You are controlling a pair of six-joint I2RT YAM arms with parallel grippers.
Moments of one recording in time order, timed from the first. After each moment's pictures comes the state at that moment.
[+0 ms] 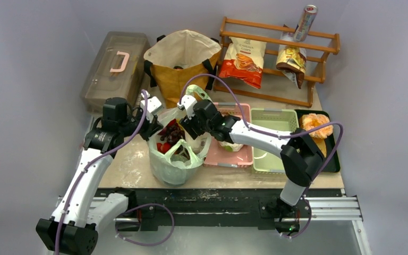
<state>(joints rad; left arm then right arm) -0.19 0.93 0.97 -0.65 0.59 0.39 0.88 1.73 1.25 -0.13 0.09 -0.11</state>
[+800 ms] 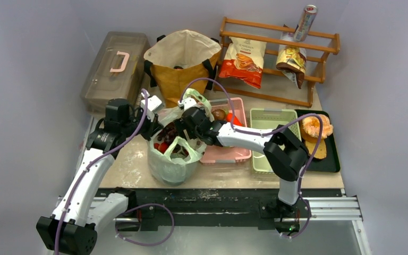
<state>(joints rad) -0.21 0.94 0.93 -0.59 0.53 0.29 0.96 1.86 1.30 -0.16 0.33 0.30</state>
